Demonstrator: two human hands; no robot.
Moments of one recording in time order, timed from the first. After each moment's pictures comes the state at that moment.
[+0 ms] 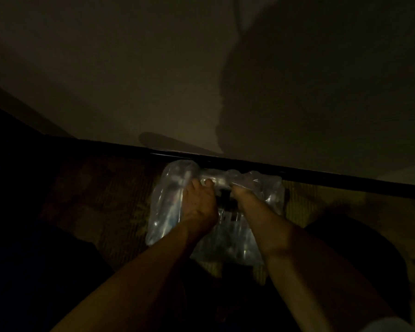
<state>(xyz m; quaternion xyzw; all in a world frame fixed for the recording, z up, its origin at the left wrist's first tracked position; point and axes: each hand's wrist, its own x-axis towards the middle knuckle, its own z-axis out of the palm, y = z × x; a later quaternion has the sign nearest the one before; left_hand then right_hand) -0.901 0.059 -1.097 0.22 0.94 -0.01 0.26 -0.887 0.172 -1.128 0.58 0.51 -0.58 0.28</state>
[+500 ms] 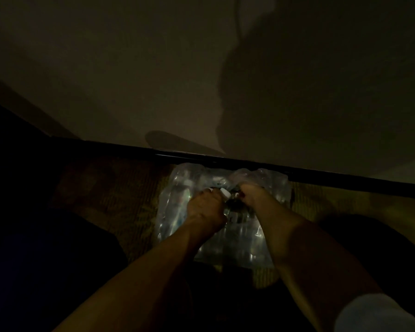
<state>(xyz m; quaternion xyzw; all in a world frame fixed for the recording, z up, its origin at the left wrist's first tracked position) -0.897 0.041 -1.087 0.29 0.91 0.09 0.29 -0.895 0.177 -1.140 0.58 0.52 -0.57 0.25</state>
